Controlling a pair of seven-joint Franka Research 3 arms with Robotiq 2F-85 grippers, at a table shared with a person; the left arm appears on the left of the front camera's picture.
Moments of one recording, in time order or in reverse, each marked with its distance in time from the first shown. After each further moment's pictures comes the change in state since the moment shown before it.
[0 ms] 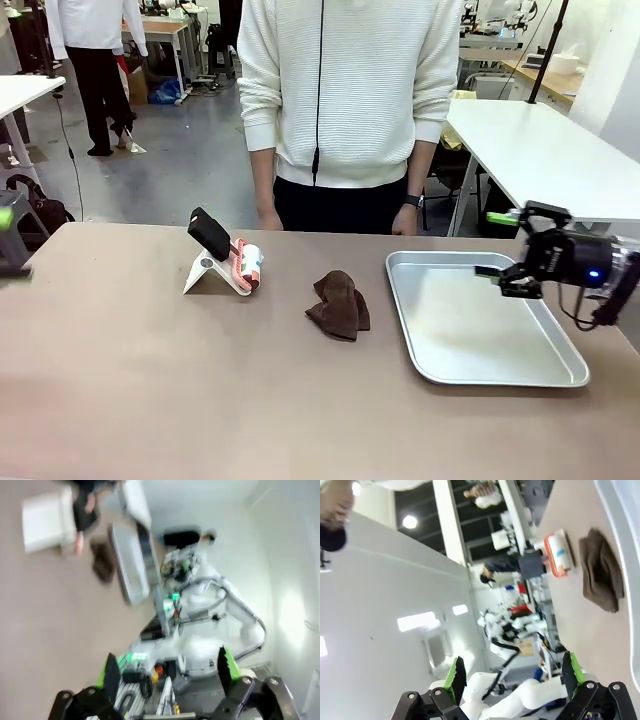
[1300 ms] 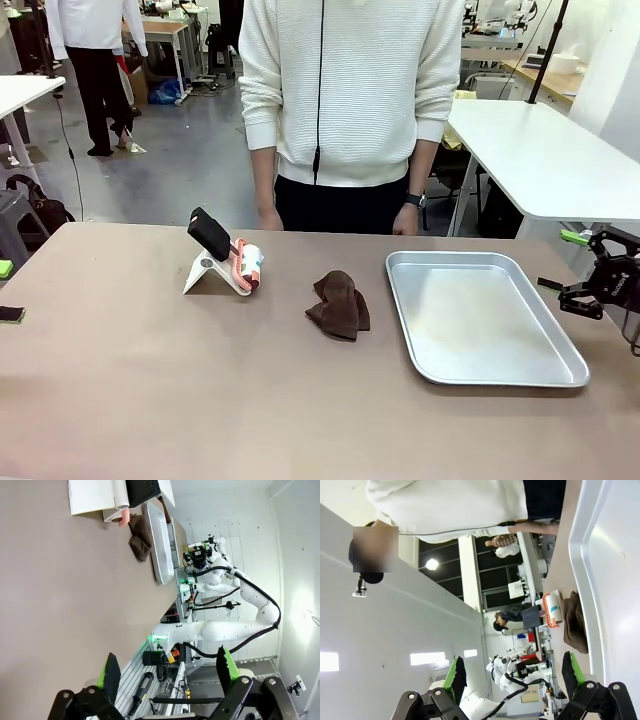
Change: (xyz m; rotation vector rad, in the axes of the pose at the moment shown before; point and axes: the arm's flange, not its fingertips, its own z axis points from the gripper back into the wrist) left arm 0.004 0.053 0.019 0.076 0.058 0.027; right arm 0.024 -0.038 0.103 0.065 -0.252 0.026
